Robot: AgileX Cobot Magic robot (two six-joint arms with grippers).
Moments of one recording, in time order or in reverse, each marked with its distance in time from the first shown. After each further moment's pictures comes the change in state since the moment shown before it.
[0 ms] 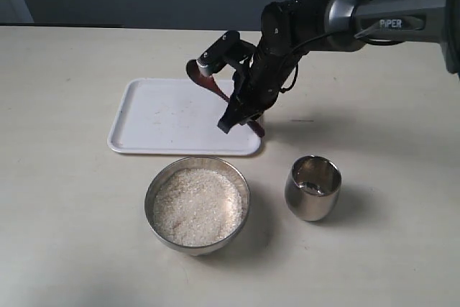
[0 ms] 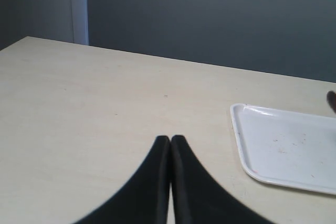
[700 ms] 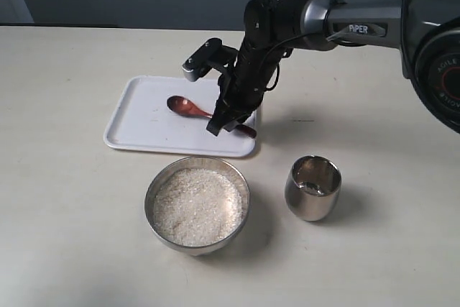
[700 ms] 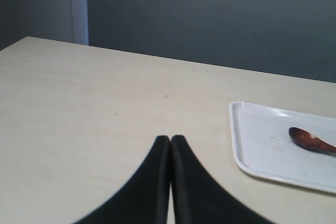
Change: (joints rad) left arm 0.000 0.000 0.000 0.000 0.000 0.000; right arm 0.011 0.100 -0.165 0.066 0.147 -0.095
